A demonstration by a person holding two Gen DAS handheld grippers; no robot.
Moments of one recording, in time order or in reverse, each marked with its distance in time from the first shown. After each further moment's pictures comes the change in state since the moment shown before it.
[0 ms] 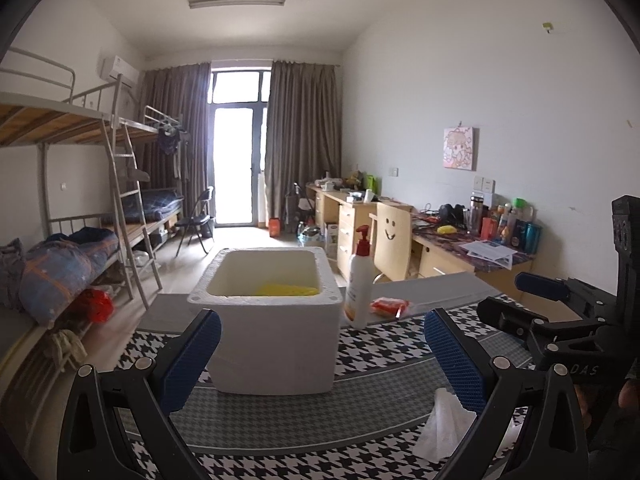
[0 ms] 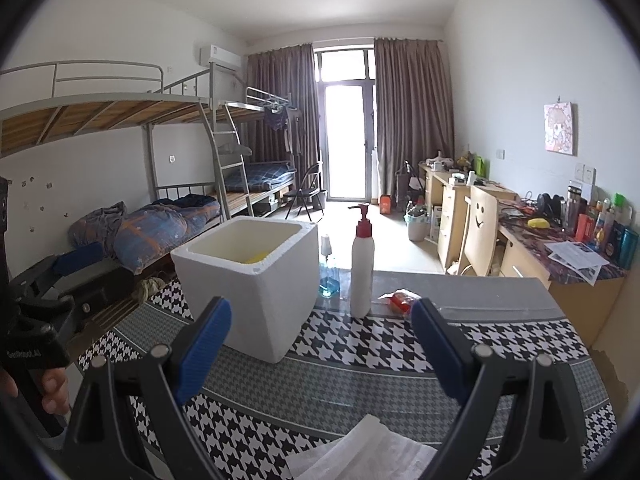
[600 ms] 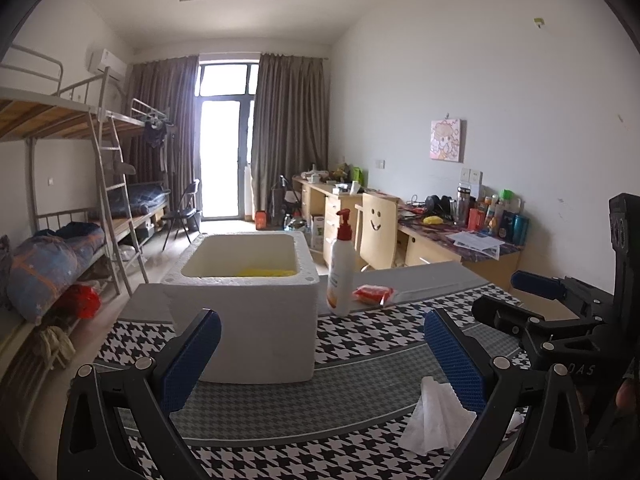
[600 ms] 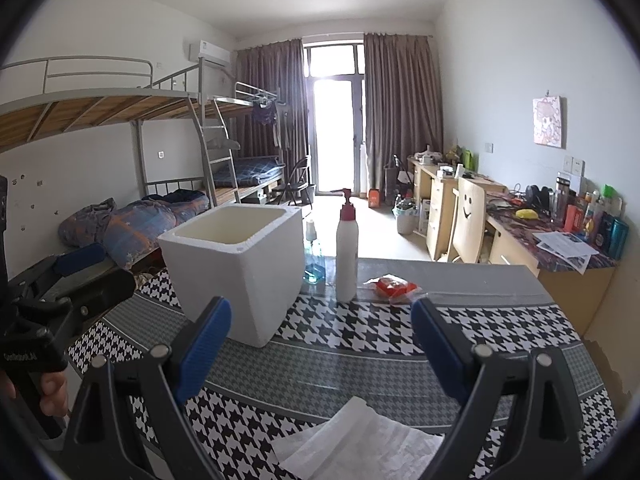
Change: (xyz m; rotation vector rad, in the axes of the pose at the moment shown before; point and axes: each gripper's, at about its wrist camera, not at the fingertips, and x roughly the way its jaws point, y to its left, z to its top) left arm 0.008 -0.009 -0.013 0.007 0.028 -0.051; right arm -0.003 -0.003 -0.014 0.016 0.020 -0.043
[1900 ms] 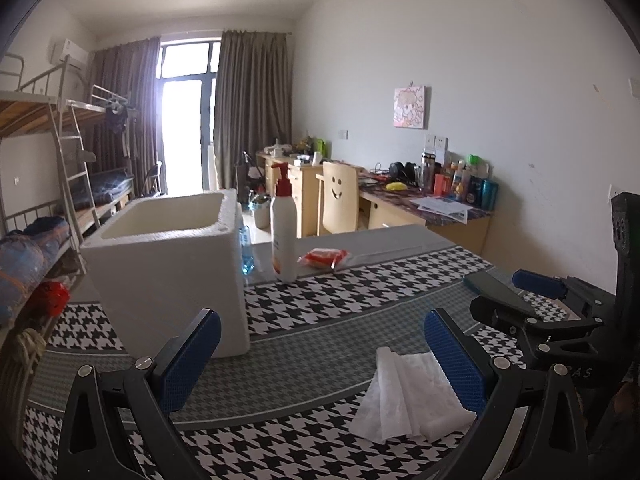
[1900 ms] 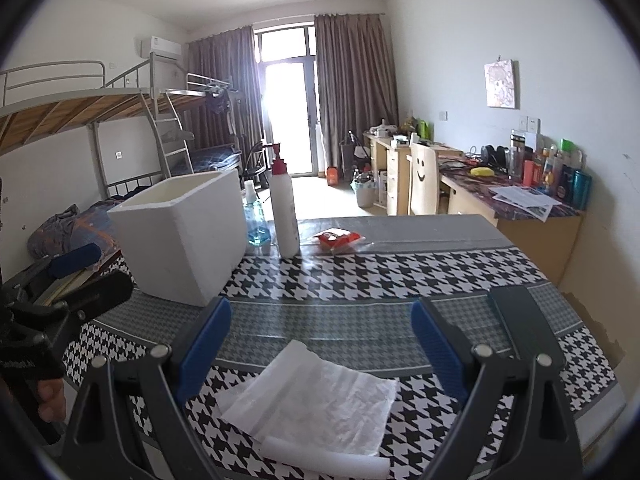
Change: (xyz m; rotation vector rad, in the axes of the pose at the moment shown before) left arm 0.031 -0.046 -0.029 0.049 0.101 -0.115; right arm -0.015 -0.042 -0.045 0.100 0.065 -0.137
